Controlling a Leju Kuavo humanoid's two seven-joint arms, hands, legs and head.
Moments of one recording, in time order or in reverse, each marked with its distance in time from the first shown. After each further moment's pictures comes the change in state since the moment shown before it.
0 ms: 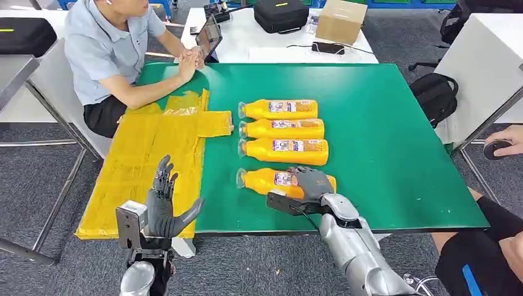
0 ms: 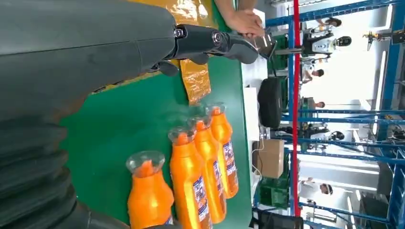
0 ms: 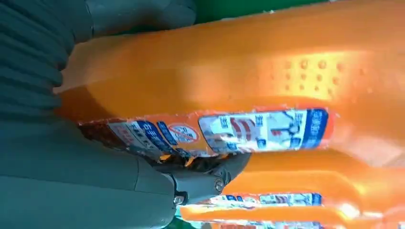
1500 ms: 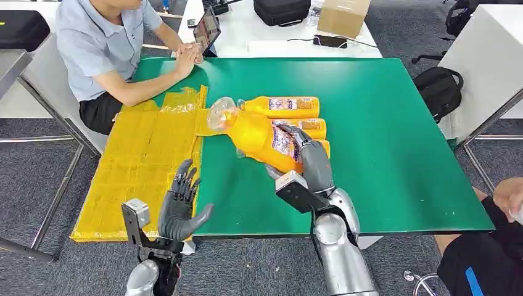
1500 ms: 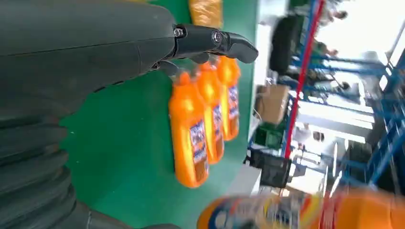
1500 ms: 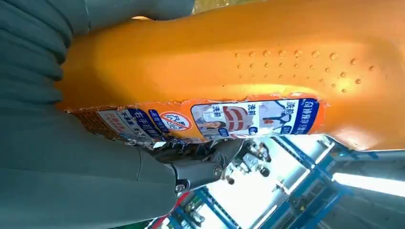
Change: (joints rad) left arm -0.022 0.000 -0.046 0.082 0.148 -0.195 0.011; right arm 0.213 0.188 0.000 -0.774 -0.517 0.035 -0.276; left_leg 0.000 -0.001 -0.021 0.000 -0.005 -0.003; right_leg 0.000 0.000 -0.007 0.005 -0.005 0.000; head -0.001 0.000
